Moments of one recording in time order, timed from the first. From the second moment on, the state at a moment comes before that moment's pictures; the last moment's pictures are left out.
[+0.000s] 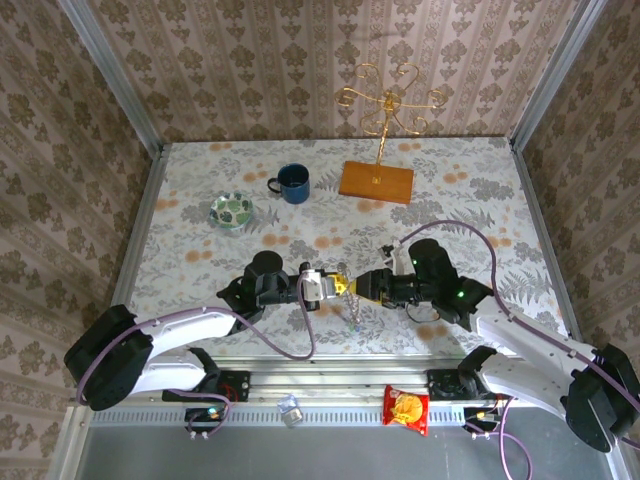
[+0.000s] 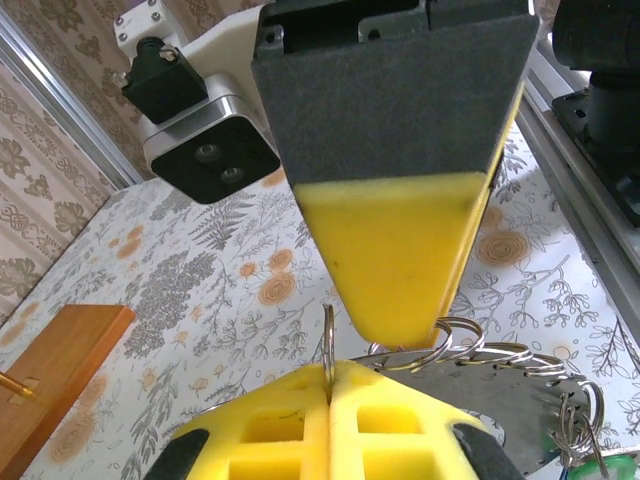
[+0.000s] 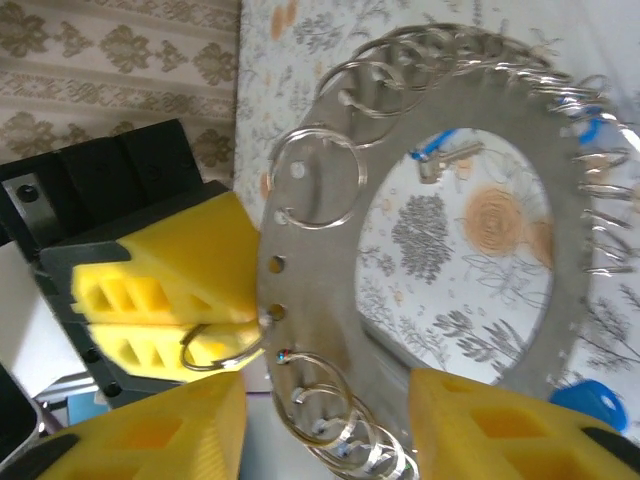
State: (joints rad) left arm -0.89 1.22 0.44 0.54 0.54 0.52; right arm 0.59 0.97 0.53 -0.15 -0.60 0.95
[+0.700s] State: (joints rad) left arm -0.97 1.20 0.44 0.37 0.45 0.73; right arm 0.50 1.15 0.77 -0.45 -0.56 0.60
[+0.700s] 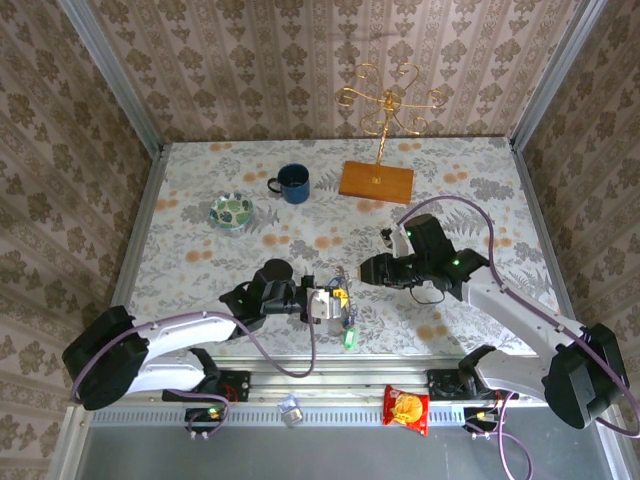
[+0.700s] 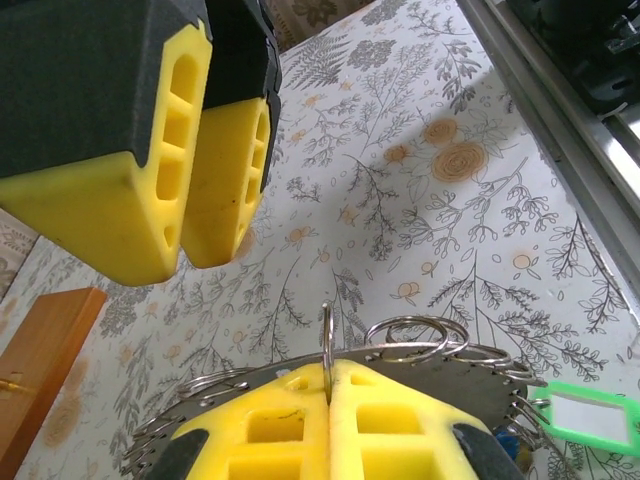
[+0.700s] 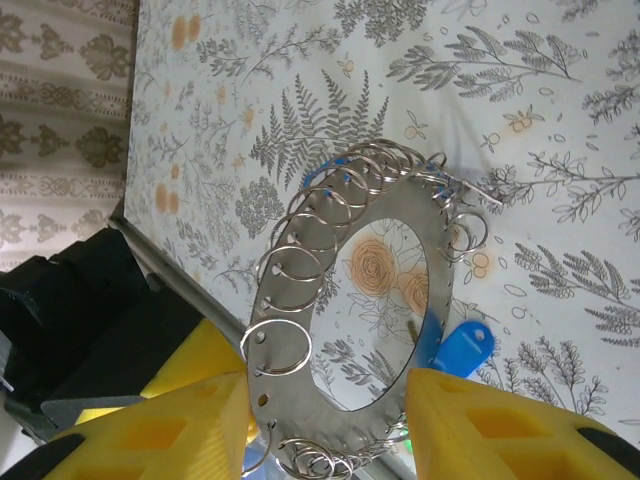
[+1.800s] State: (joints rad) left arm -0.97 1.18 0.44 0.36 0.42 0.75; right arm 0.51 1.35 0.72 -0.15 -0.82 0.68
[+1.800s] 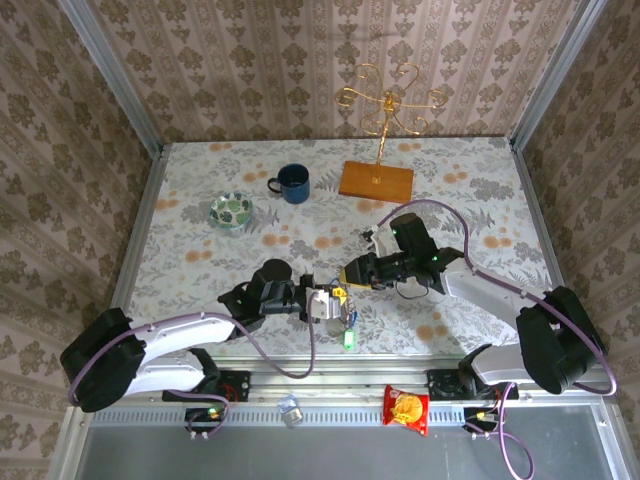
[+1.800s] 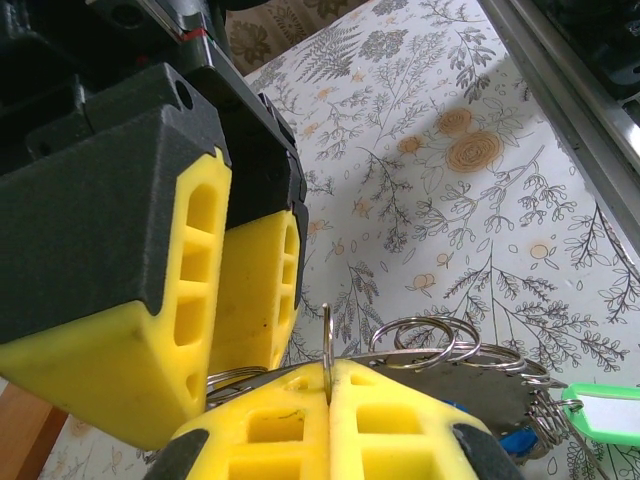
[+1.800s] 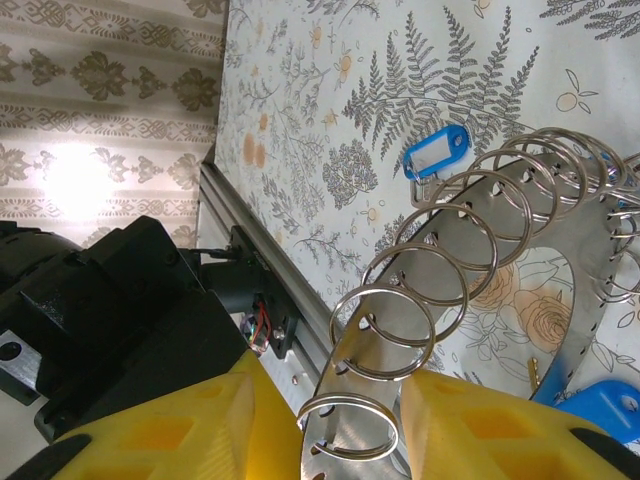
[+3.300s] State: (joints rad) left arm -0.97 1.18 0.44 0.36 0.42 0.75; right arm 0.51 1.30 0.72 -0.19 -0.82 0.68
